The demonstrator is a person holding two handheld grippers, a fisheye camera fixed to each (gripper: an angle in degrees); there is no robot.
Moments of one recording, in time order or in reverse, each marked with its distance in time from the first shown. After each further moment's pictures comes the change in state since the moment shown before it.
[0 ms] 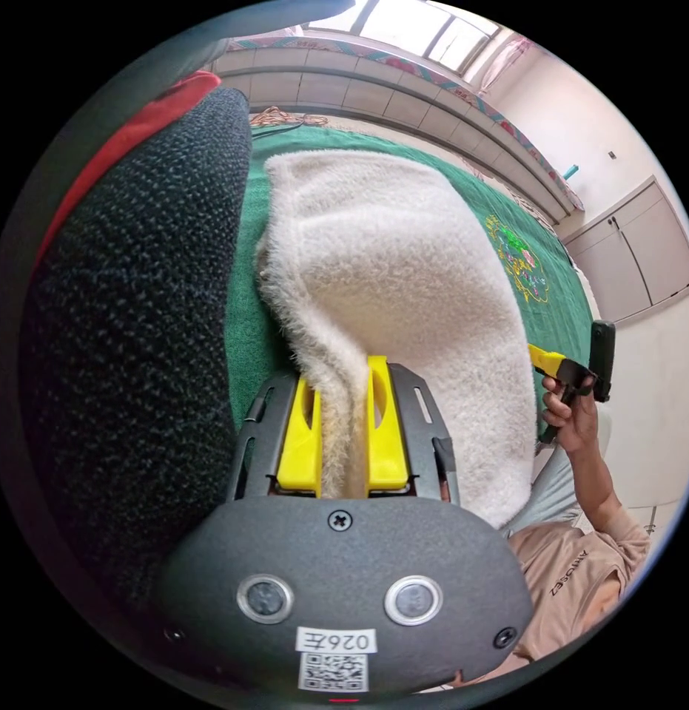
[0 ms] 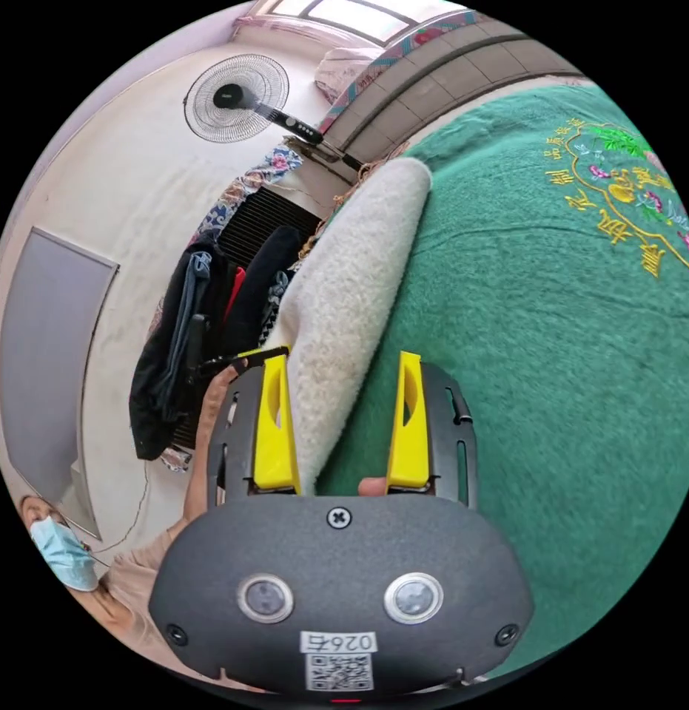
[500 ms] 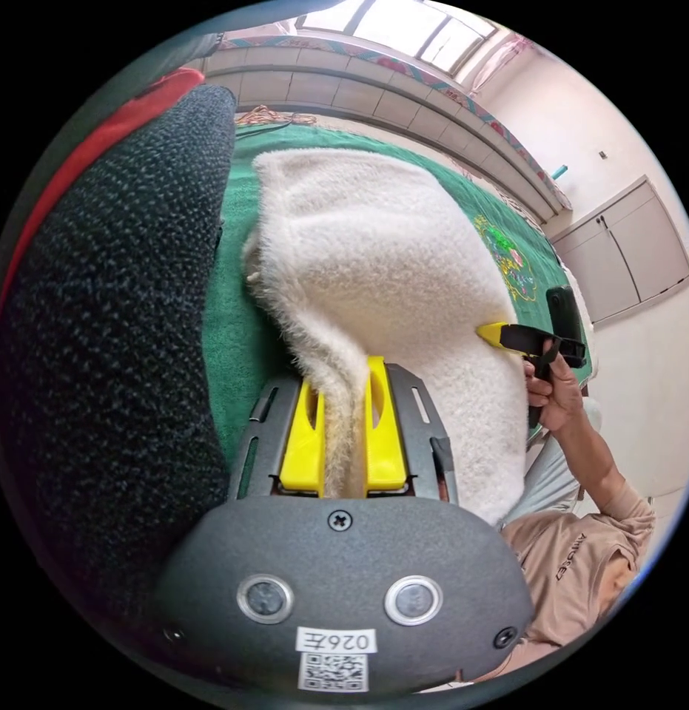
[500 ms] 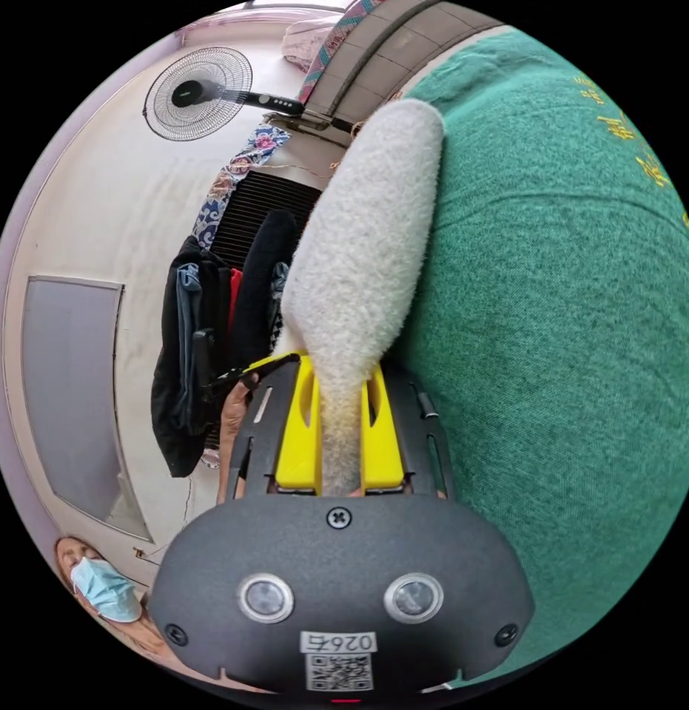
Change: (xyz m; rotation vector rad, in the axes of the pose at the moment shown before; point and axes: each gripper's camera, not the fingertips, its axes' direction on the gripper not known) left arm -0.037 -0.004 -0.001 0.001 0.112 0.006; right arm -0.001 -0.029 0.082 -0.159 -0.121 0.109
